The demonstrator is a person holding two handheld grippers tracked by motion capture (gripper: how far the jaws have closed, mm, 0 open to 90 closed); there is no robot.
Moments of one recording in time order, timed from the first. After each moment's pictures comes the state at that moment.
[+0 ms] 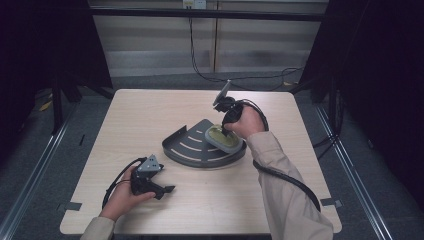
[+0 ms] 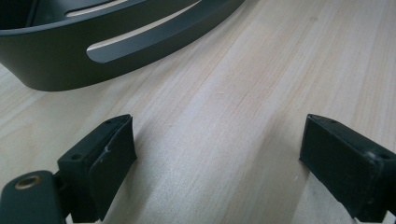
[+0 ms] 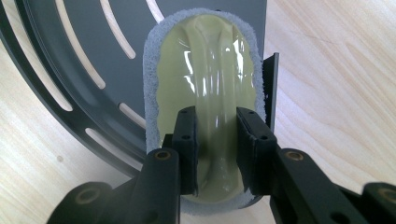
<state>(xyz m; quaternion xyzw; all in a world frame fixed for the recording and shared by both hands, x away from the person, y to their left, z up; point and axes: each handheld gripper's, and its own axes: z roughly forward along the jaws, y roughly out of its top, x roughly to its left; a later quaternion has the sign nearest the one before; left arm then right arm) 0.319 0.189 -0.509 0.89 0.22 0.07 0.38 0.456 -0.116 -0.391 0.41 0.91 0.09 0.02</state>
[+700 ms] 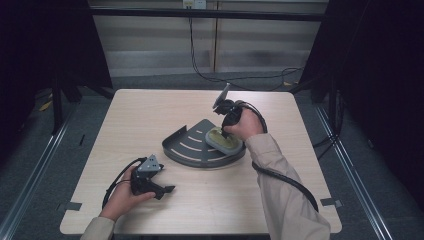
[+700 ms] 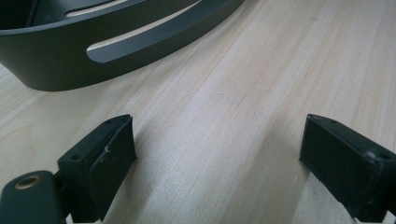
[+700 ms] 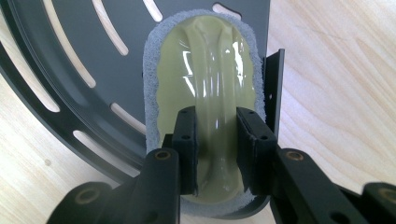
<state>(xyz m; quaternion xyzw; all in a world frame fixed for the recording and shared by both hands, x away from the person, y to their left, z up) 0.319 0.189 -0.509 0.89 0.22 0.07 0.38 0.458 -0.116 -0.404 0.41 0.91 0.08 0.02</state>
